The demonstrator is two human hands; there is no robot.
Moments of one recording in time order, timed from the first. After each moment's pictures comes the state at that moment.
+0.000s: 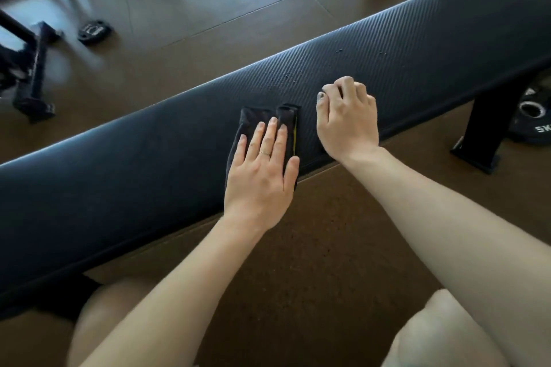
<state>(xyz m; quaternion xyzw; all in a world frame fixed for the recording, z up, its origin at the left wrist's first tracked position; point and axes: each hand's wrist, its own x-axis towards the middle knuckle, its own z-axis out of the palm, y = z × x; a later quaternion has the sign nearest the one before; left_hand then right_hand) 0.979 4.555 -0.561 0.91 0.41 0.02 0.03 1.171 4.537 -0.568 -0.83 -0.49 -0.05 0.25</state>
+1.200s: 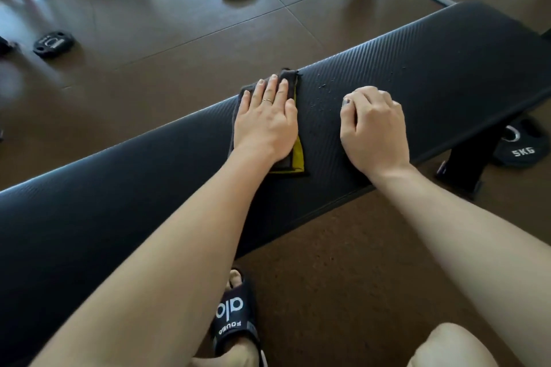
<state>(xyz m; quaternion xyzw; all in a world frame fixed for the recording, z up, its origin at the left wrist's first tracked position) 1.124 4.687 -0.550 0.90 0.42 0.01 0.13 1.257 4.556 -0.565 -0.83 -0.45 -0.09 0.30</state>
